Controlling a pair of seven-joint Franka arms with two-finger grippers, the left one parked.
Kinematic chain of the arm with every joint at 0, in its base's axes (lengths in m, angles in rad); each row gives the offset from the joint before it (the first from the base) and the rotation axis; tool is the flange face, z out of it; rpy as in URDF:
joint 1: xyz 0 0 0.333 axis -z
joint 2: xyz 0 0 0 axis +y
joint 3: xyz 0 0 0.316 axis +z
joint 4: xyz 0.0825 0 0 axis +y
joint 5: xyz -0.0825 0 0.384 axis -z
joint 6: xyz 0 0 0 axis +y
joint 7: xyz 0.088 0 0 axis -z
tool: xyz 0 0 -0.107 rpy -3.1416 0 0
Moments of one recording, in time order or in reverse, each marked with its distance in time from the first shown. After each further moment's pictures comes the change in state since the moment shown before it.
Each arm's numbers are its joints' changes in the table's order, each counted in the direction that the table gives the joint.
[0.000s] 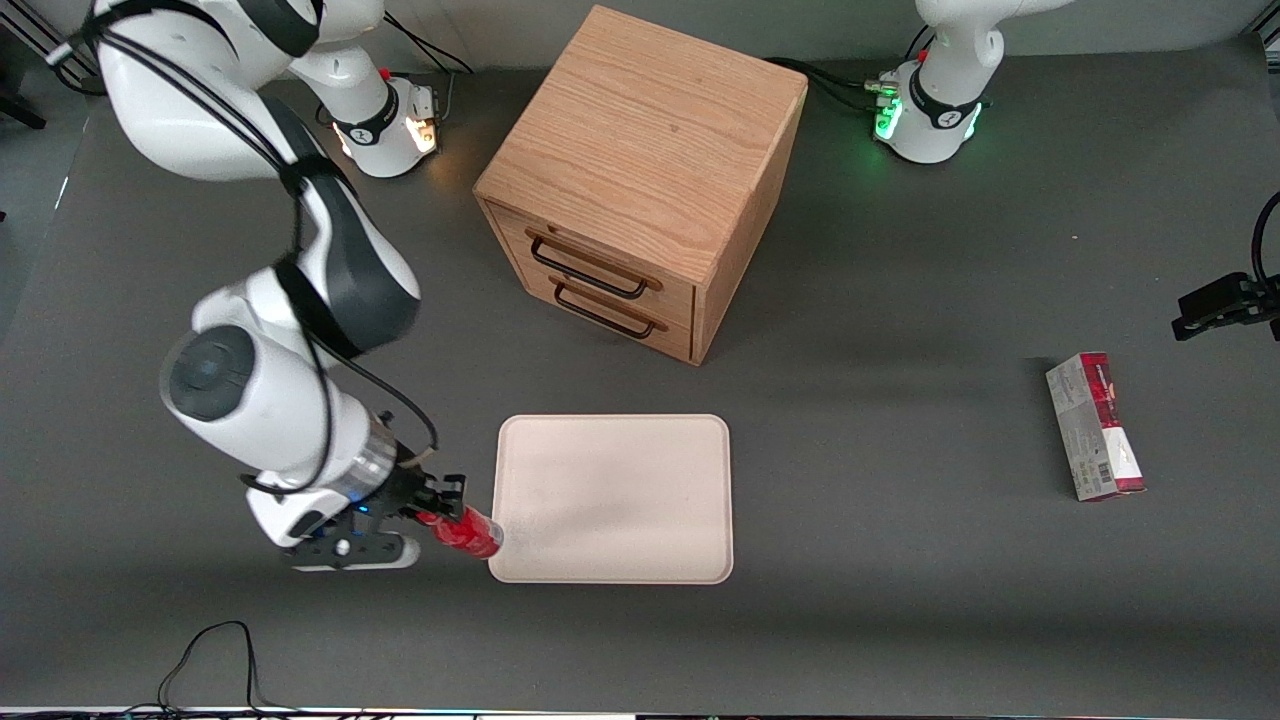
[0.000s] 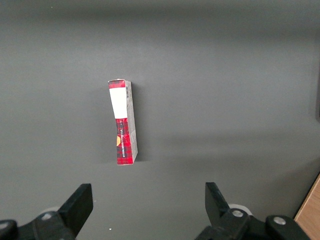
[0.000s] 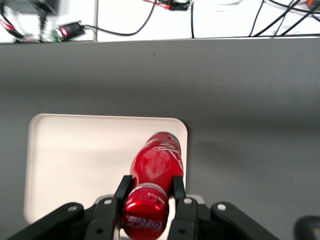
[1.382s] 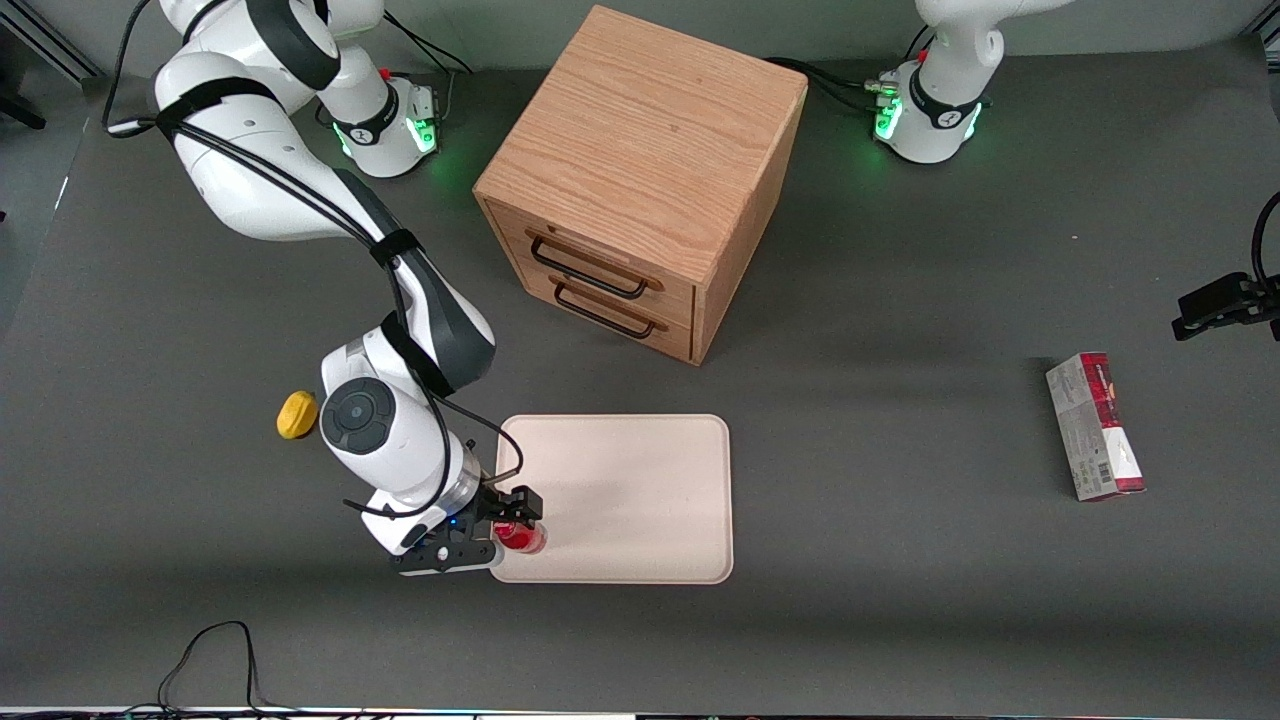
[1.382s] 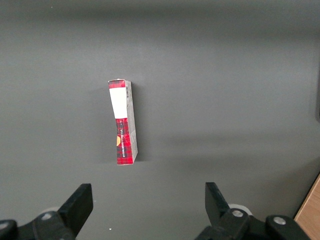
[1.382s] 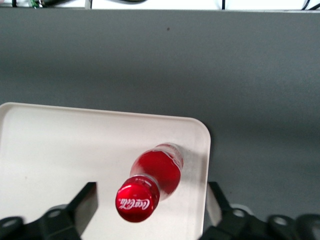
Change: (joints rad) arm -0.016 0.083 0.000 0.127 0.044 -0.235 0.023
